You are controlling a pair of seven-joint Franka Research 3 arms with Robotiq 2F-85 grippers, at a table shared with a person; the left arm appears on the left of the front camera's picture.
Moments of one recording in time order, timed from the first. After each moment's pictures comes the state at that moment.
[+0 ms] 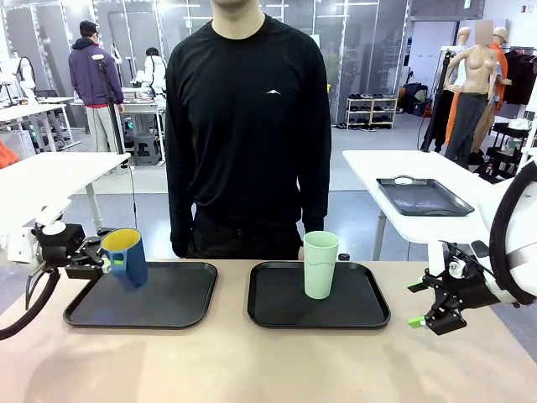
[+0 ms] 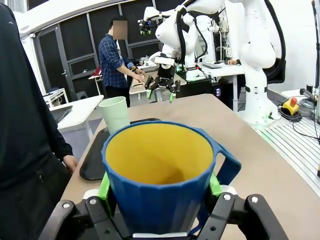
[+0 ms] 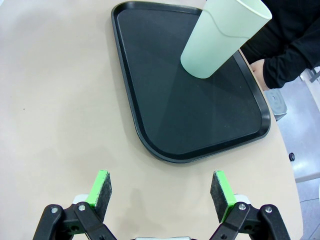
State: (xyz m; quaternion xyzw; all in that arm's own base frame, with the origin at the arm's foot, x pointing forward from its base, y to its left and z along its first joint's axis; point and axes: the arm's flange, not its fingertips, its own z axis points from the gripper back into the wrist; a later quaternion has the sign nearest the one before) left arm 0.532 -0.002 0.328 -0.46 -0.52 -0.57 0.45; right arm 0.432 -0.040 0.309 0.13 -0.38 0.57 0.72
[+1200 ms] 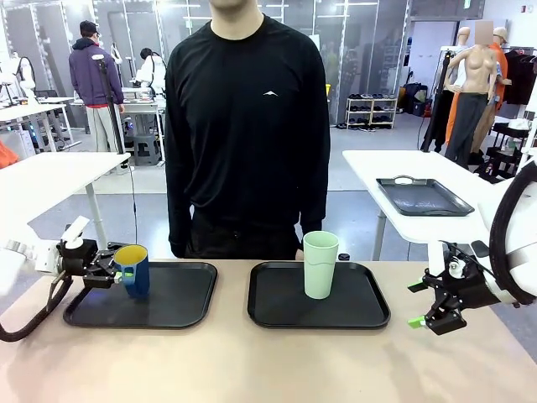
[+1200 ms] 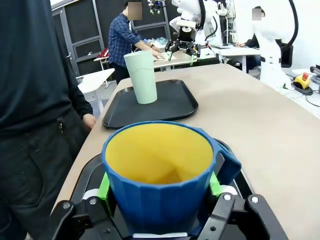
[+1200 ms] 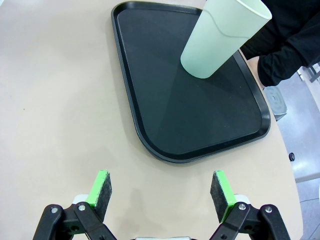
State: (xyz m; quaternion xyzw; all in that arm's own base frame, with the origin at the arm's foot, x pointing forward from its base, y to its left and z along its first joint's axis) left arm 0.621 0.034 0.242 -0.43 -0.50 -0.58 0.47; right arm 0.432 -0.040 0.309 0.13 -0.38 0.57 0.72
